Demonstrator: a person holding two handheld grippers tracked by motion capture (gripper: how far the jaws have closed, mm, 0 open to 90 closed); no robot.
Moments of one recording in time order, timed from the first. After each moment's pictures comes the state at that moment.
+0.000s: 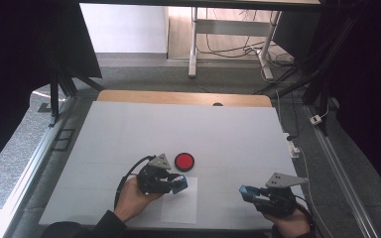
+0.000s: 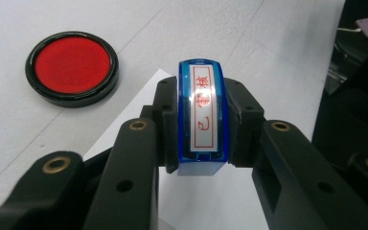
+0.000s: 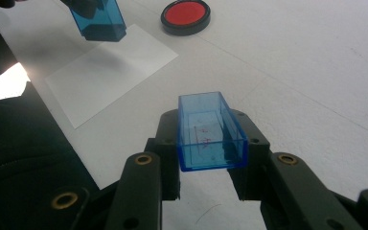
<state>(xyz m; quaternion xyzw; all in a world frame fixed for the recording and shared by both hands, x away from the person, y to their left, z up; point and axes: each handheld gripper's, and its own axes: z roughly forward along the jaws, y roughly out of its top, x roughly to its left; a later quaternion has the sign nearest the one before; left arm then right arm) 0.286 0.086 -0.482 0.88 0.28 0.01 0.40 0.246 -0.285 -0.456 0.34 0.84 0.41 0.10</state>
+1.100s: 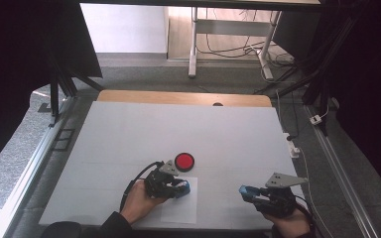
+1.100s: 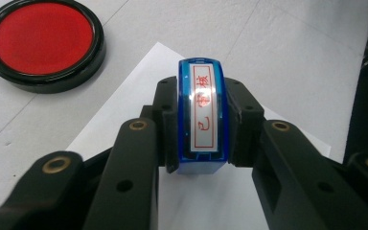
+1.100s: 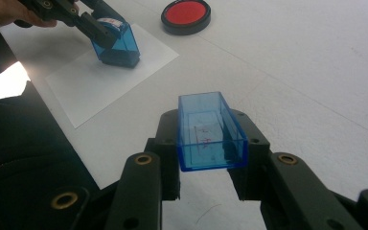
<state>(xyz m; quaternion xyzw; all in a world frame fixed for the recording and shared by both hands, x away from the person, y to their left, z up) 0.287 0.069 -0.506 0.90 0.26 0.02 0.36 0.246 -0.285 -0.456 0.34 0.84 0.41 0.10</state>
